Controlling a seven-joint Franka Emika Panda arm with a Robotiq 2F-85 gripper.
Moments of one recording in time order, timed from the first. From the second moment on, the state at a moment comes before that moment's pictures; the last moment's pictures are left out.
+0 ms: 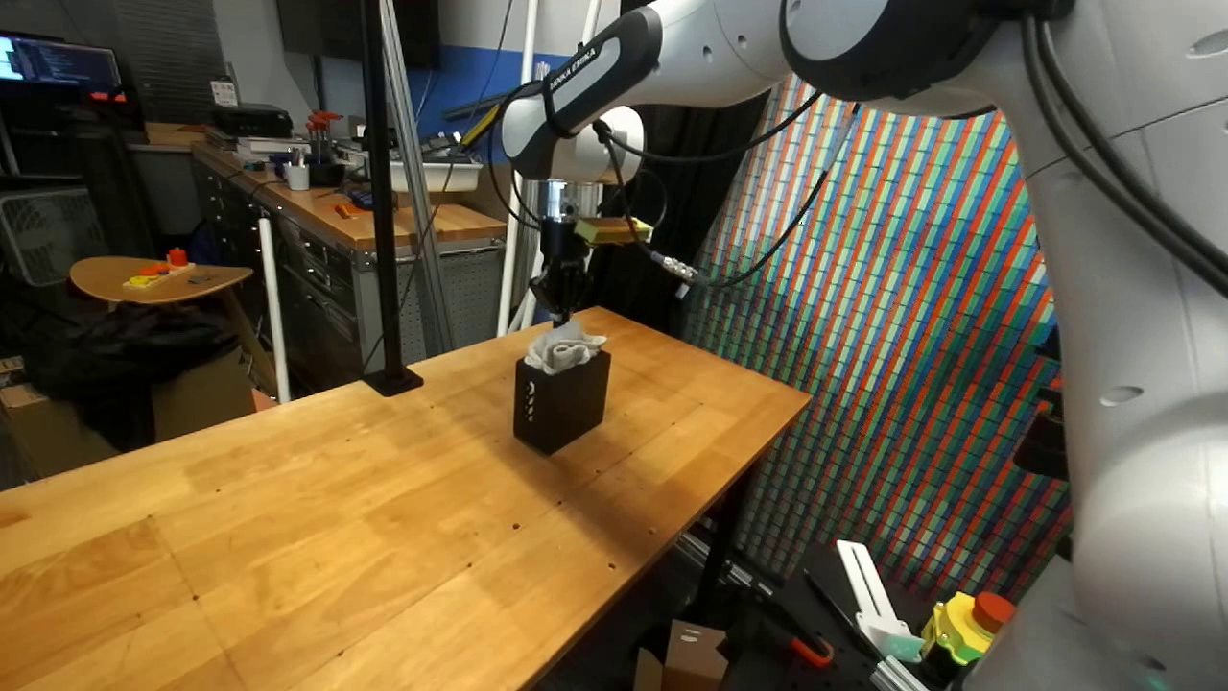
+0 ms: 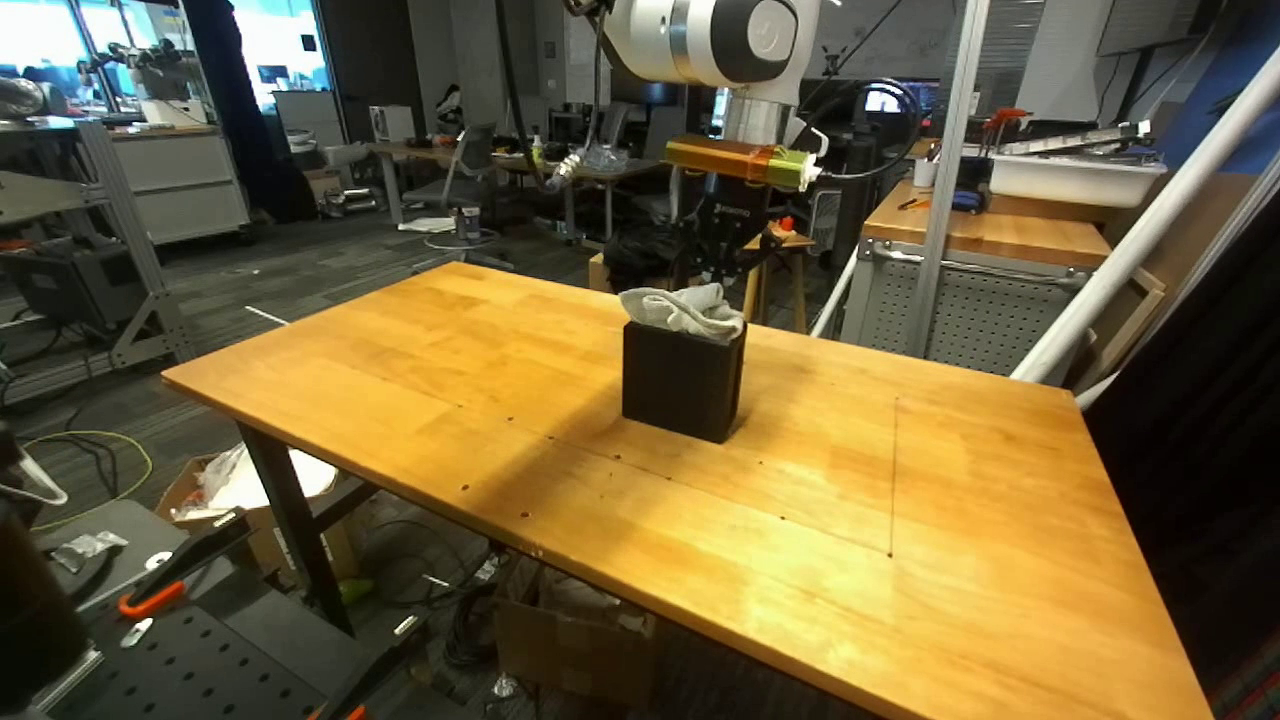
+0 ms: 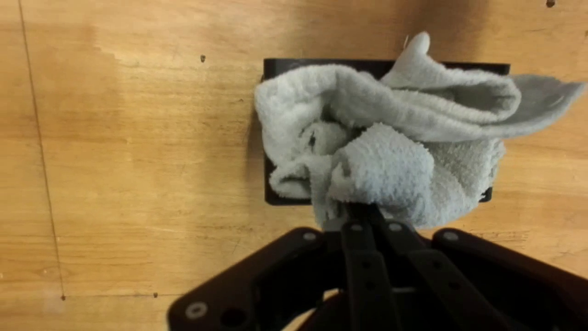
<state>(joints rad) -0.24 0.59 -0.04 -1.50 0.04 1.96 -0.38</state>
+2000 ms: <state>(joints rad) -0.12 0.24 -0.04 -1.96 -0.16 2.37 -0.18</state>
